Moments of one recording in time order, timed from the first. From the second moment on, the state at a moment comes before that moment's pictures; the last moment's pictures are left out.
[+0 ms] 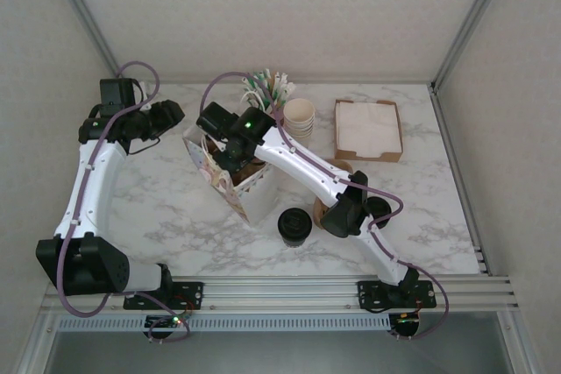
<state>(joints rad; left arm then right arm) 0.04 1.36 1.38 -0.78 0.34 -0.52 1.04 2.35 2.61 -1.42 0.15 0.14</state>
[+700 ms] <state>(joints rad) 0.04 1.36 1.37 -0.78 0.34 -0.52 1.04 2.35 2.61 -1.40 0.16 0.16</state>
